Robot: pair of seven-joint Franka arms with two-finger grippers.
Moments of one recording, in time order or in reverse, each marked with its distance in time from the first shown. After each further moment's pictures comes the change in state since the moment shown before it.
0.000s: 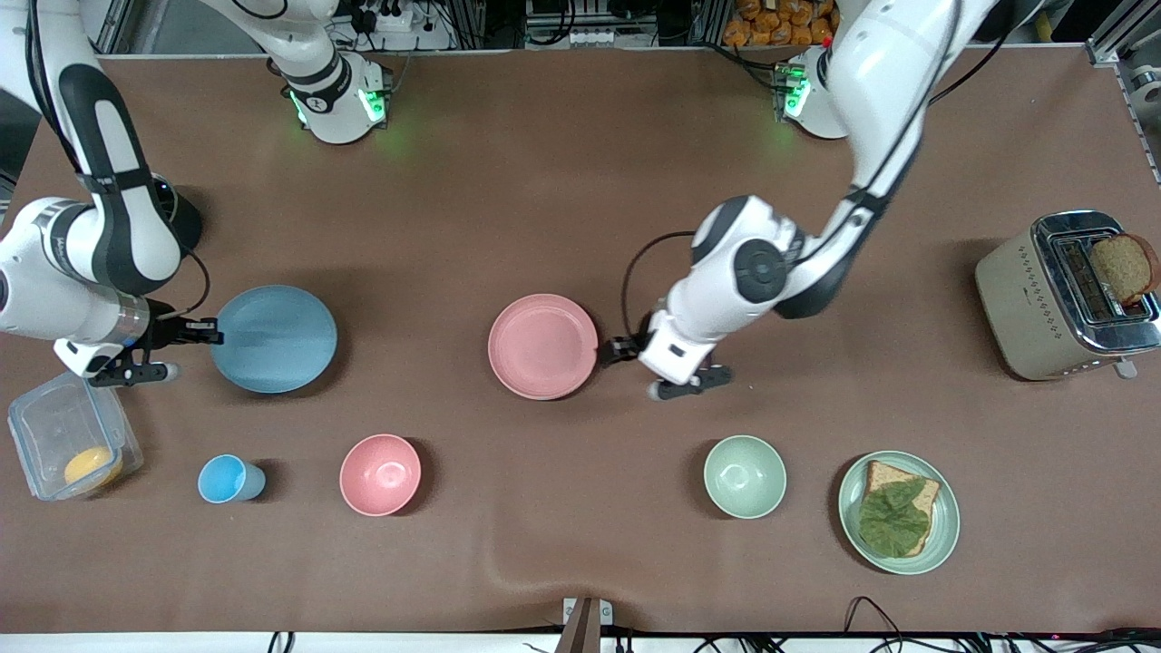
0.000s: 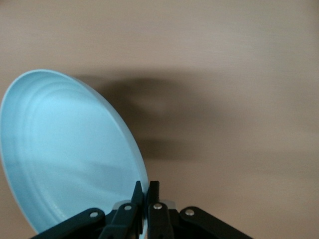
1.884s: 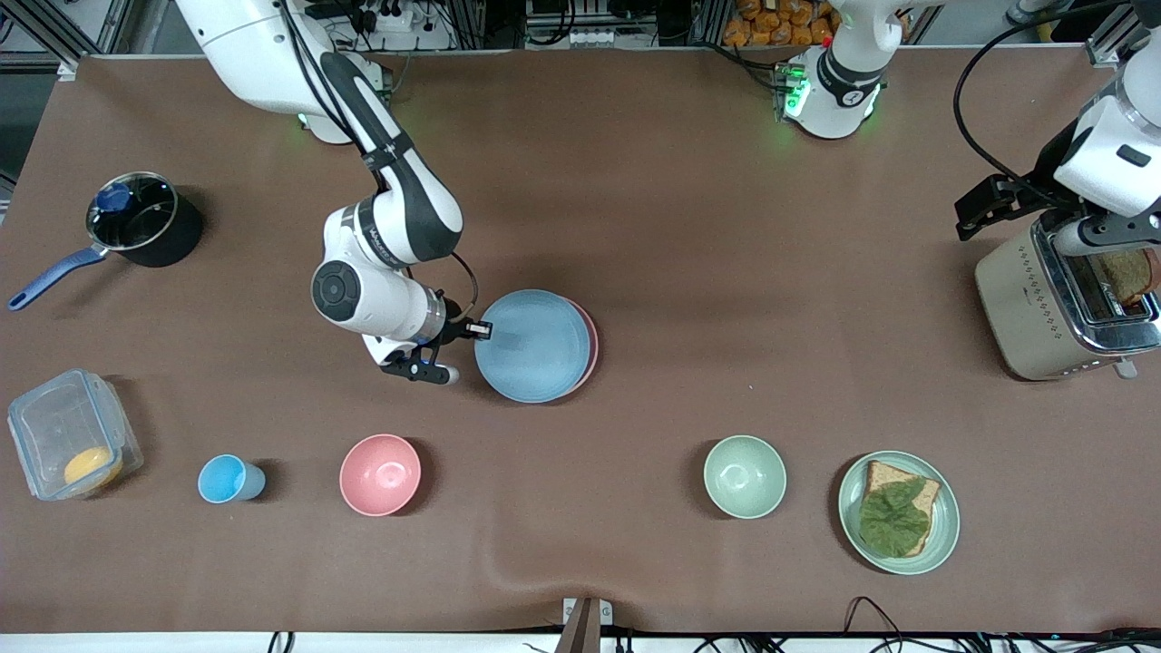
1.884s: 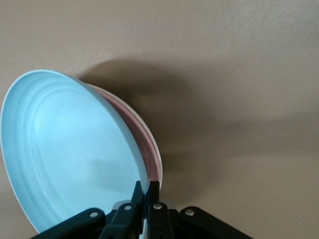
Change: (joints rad) left arm 0.278 -0.595 0.206 0.004 0.106 -0.747 0.572; right arm 0.638 0.163 0.013 0.106 0.318 0.202 0.730
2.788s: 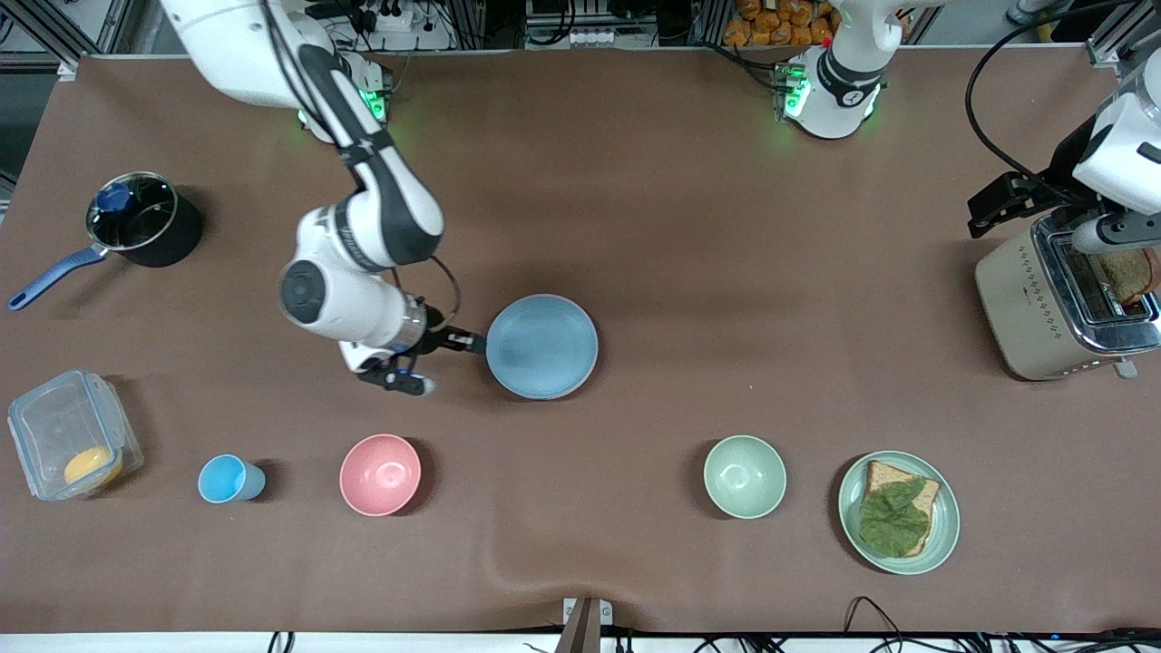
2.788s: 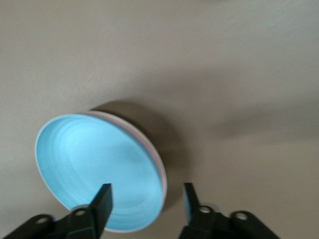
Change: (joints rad) left arm -0.020 -0.003 0.042 0.000 -0.002 -0.011 0.017; right arm -0.067 -0.056 -0.036 0.044 0.015 -0.080 -0.011
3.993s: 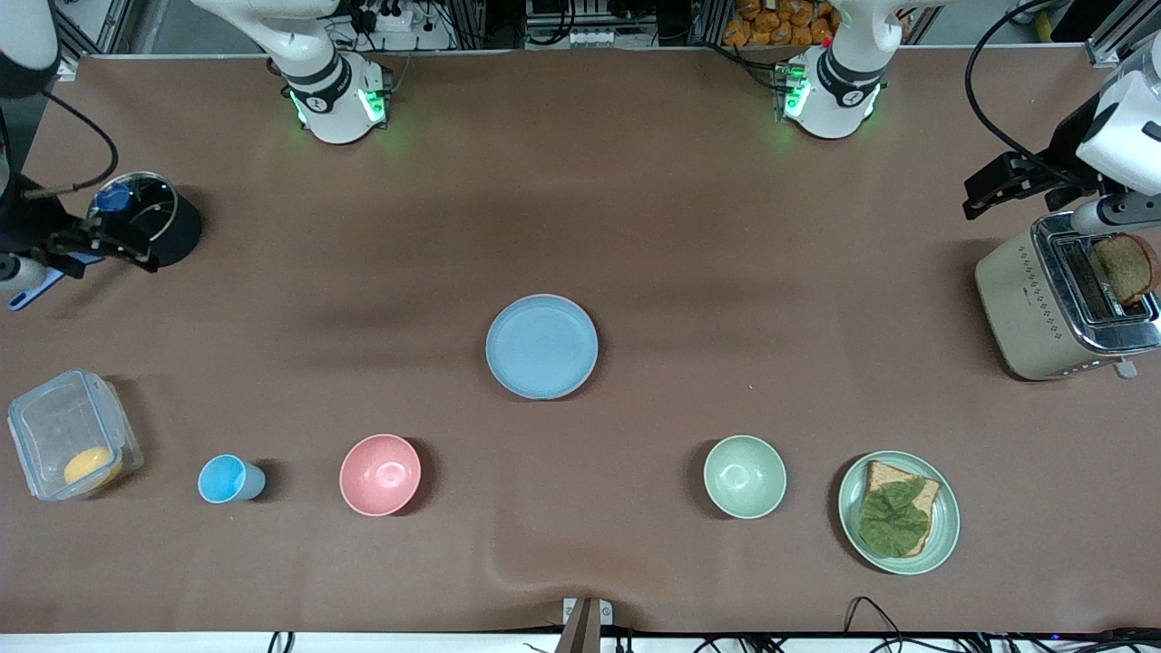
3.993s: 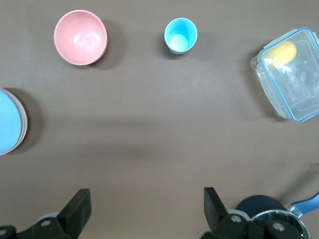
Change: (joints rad) left arm -0.003 -0.025 0.007 0.000 -0.041 -0.048 0.003; right arm -0.468 -0.489 0.032 0.081 -0.437 -0.521 -0.510
